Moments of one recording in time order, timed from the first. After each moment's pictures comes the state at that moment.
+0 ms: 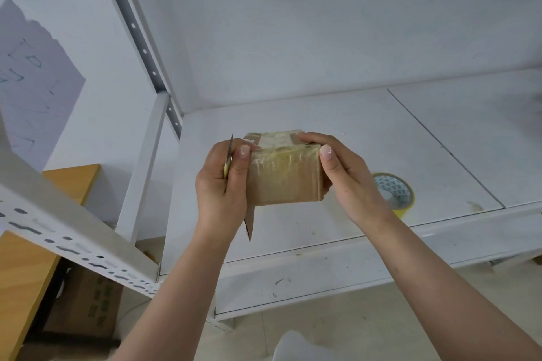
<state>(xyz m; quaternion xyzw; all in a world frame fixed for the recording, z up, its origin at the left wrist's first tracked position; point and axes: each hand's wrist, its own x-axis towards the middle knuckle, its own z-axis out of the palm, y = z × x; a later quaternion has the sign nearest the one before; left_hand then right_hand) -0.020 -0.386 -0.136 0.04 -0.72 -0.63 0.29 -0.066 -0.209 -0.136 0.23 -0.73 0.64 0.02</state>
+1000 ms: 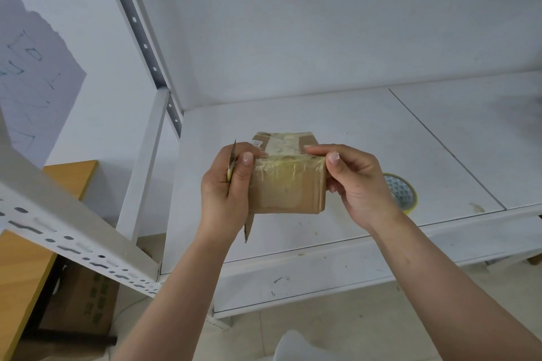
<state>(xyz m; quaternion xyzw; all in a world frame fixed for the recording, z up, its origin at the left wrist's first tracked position) -0.024 -0.395 -0.152 0.00 -0.72 -0.64 0.27 -0.068 -0.212 -0.136 0.20 -0.61 0.76 -0.04</state>
